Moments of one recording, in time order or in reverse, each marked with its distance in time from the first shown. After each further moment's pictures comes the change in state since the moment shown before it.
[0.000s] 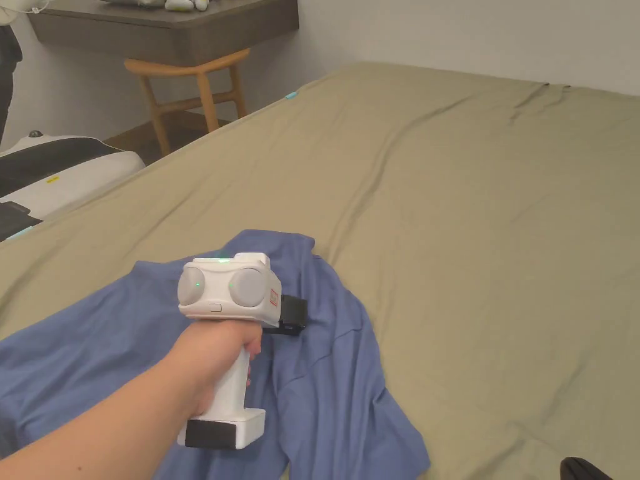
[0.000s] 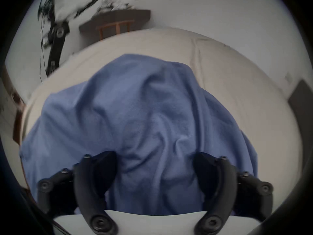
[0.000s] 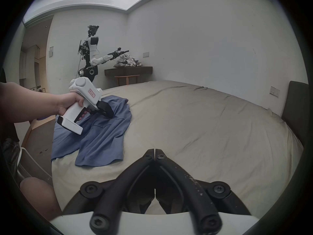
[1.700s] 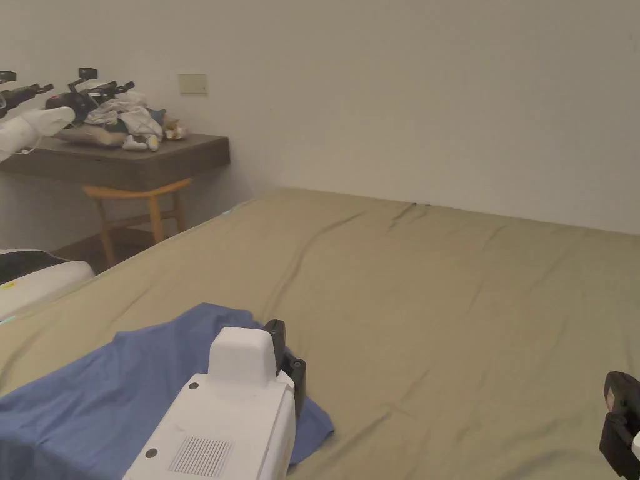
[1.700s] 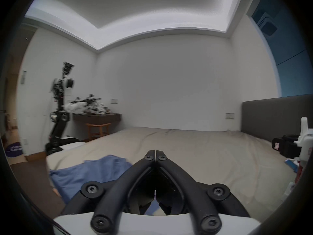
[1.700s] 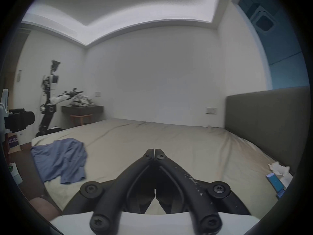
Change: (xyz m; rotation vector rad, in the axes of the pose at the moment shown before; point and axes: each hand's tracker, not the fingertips) left arm 0.065 -0.225 0.388 0.914 -0.152 -0.044; right arm 0.036 0.011 0.215 0.336 -0.419 -0.101
